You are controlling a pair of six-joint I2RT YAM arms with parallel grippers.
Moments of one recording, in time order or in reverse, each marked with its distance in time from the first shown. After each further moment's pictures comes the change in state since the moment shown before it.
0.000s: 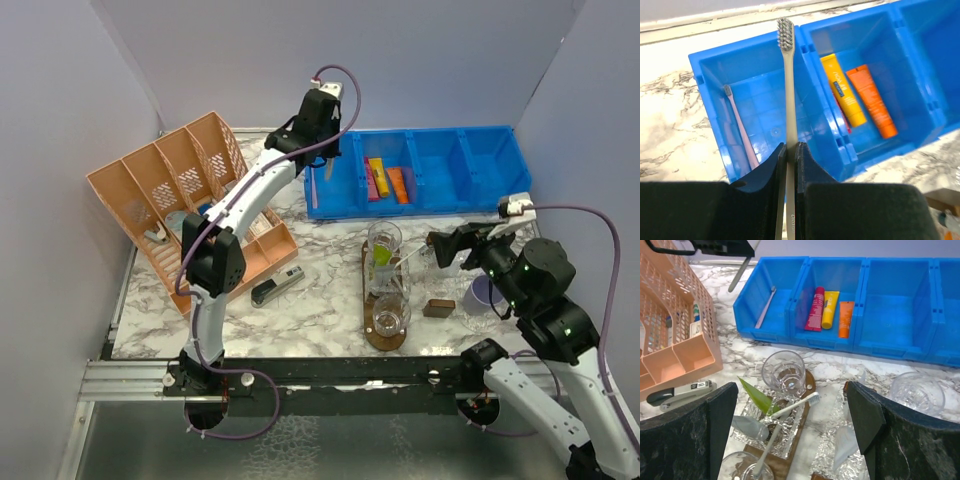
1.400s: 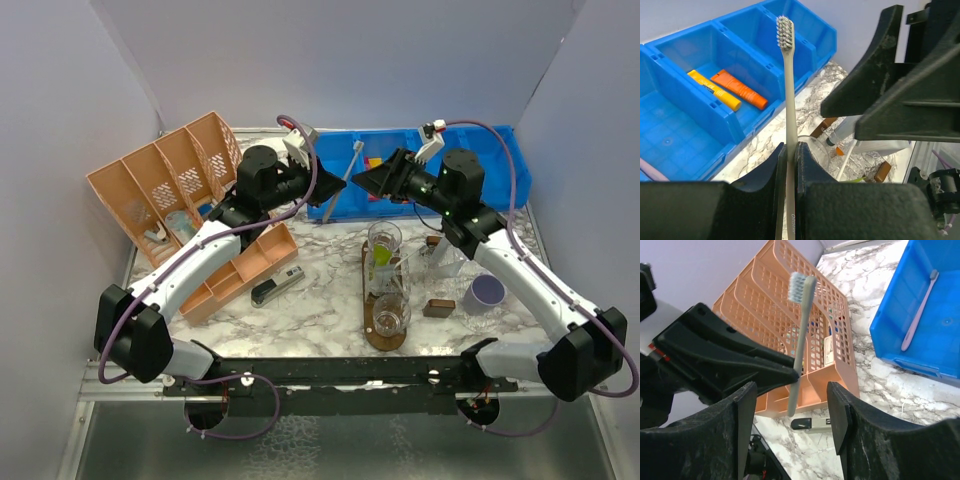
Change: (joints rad) left arm 0.001 -0.722 -0.946 0.675 0.578 -0.055; right arm 0.000 0.734 0.218 0.542 -0.502 0.561
